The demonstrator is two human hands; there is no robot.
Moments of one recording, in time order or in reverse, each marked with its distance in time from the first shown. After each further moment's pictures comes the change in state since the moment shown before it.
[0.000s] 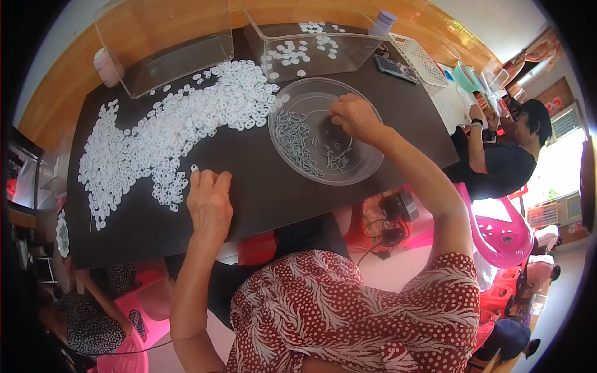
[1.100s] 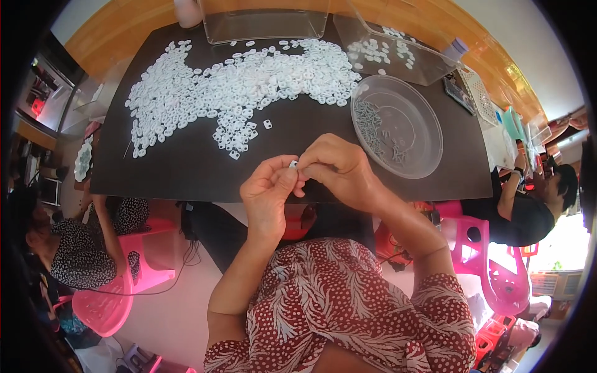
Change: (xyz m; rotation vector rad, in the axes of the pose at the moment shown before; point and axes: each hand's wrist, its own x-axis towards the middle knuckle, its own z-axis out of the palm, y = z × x) left_hand -0.043 0.040 -0.031 -1.552 0.316 -0.811; right_hand 0.012 -0.226 0.004 0.888 0.049 -0.180
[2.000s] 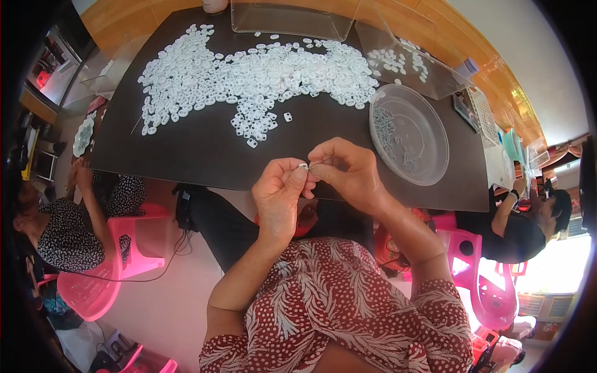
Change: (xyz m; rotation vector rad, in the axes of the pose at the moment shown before) left_hand -0.014 -0.001 -0.008 -0.042 0.099 0.028; right_hand -0.001 -0.014 0.023 0.259 -0.006 0.322
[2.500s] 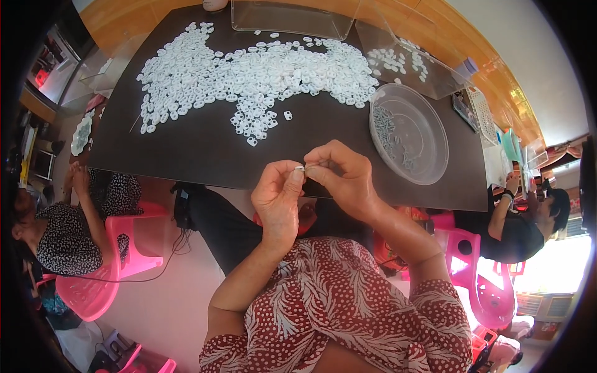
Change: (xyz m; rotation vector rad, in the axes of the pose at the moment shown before) left_hand -0.005 -0.008 -0.003 0.025 0.065 0.129; right_hand -0.004 0.018 0.015 0.037 0.111 -0.080
